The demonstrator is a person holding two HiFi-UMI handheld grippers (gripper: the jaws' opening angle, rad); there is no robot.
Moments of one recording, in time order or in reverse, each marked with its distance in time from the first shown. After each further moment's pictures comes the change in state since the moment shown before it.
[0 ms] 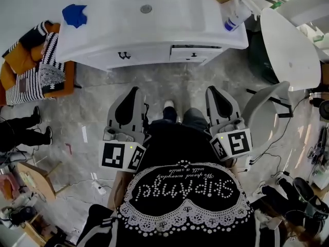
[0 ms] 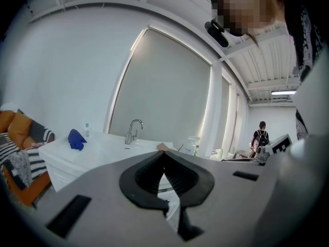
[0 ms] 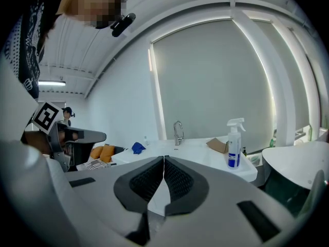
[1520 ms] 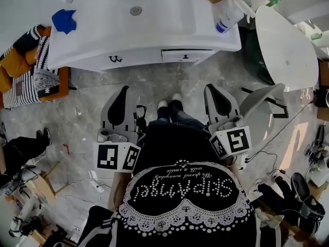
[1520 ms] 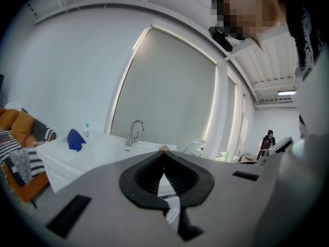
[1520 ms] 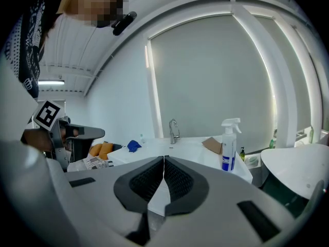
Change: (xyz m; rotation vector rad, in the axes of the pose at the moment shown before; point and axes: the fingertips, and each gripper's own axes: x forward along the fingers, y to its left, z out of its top) left arm 0.045 -0.007 0.010 -0.026 -0.013 0.052; right arm 0.015 -0.053 0.007 -0.004 0.038 0.005
